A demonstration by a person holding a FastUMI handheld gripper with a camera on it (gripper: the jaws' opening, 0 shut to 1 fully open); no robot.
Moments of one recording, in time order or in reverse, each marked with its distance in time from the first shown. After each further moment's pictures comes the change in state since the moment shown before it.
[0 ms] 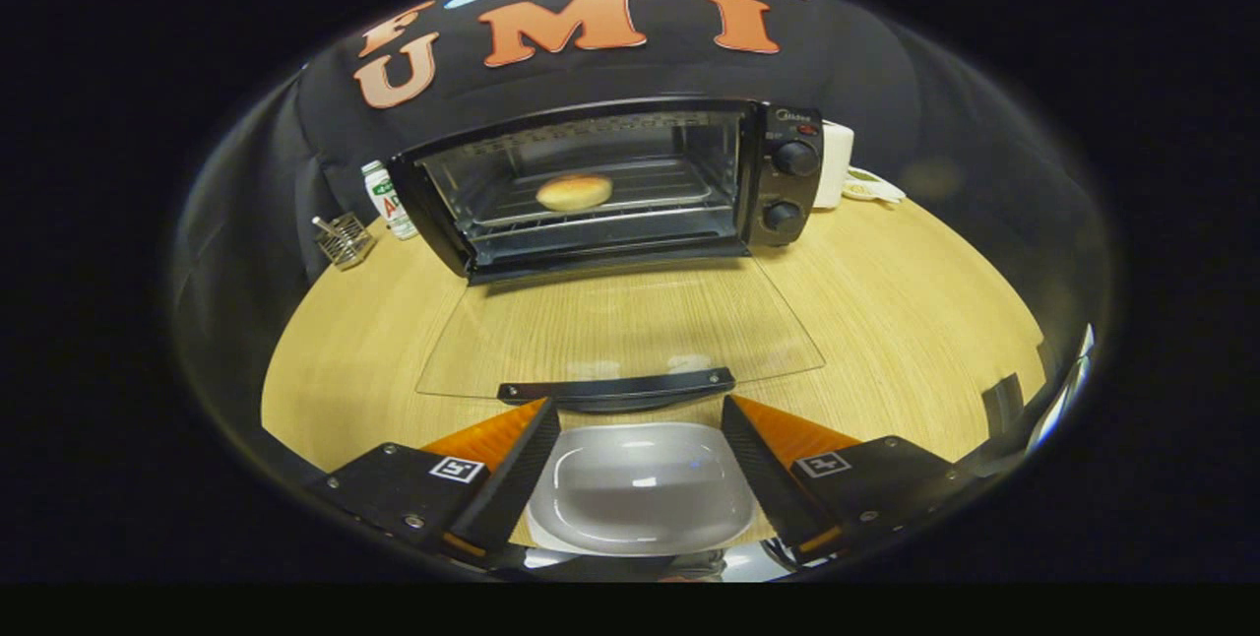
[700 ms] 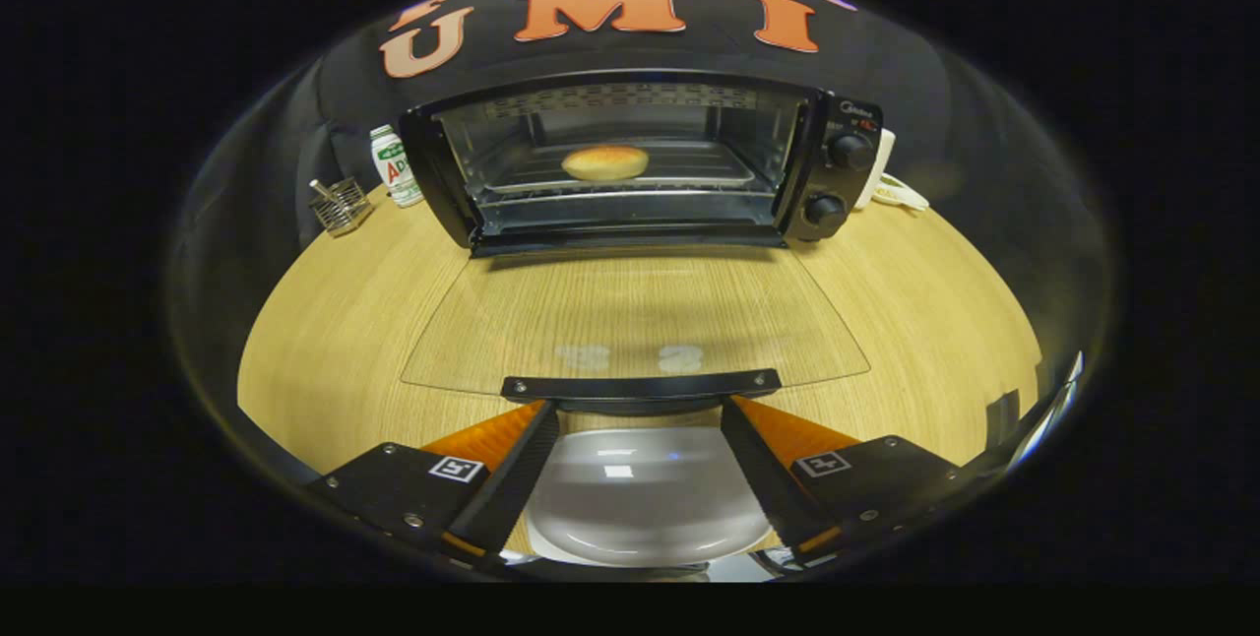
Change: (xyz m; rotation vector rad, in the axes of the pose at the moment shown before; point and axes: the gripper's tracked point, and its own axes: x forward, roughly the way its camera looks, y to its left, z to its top) arm 0.012 0.014 0.002 -0.110 0.013 -0.021
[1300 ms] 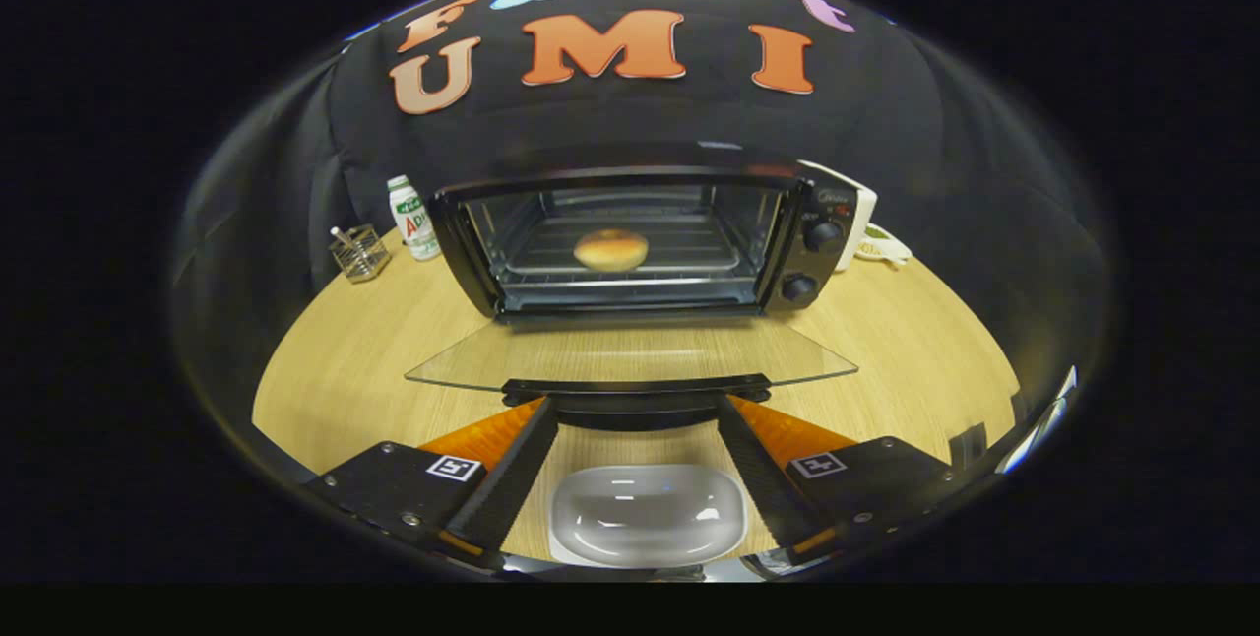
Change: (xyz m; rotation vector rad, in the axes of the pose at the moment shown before) arm -0.038 -0.003 0.074 0.030 -0.185 0.006
